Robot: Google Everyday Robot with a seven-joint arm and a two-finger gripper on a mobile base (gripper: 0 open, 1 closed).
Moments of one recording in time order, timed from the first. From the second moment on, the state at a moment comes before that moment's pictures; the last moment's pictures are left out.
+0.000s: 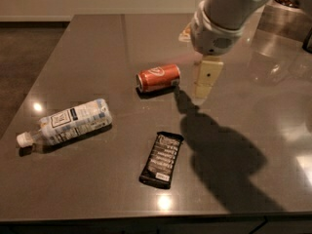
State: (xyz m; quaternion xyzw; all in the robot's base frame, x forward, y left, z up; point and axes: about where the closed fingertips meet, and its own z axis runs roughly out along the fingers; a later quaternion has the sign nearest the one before) arm 0.538 -0.093 0.944 -0.73 0.66 -0.02 0.19
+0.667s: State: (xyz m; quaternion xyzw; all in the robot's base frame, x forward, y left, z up) arm 0.579 -0.026 0.923 -0.78 0.60 0.00 0.17
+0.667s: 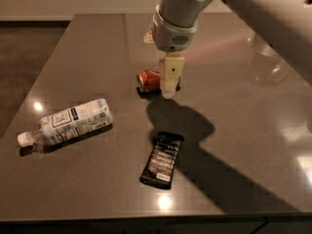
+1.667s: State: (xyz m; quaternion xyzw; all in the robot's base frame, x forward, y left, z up) arm 0.608 0.018 0.860 -0.81 0.58 -0.02 0.09
